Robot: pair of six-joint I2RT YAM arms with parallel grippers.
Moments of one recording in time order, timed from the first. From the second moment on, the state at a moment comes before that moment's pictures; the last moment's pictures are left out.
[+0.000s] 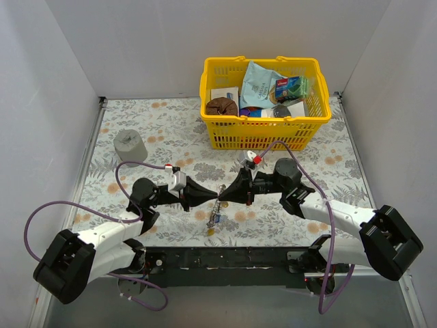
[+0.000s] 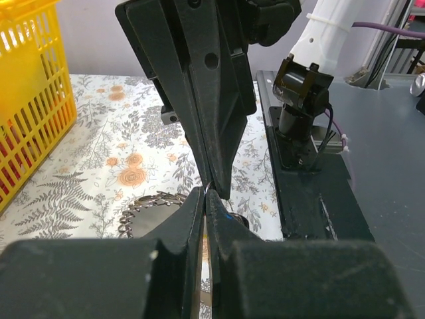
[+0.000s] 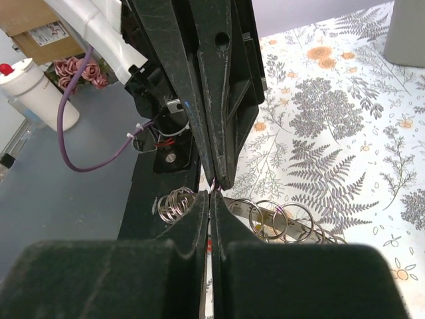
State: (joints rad) left arm -0.57 1.04 0.26 1.05 0.94 -0.22; right arm 0.75 1.21 0.52 0.73 -0.92 0.33
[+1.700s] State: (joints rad) left arm -0.74 1.32 0.60 0.32 0.90 0.21; right arm 0.76 1.27 0.84 -0.41 -0.68 -0.23
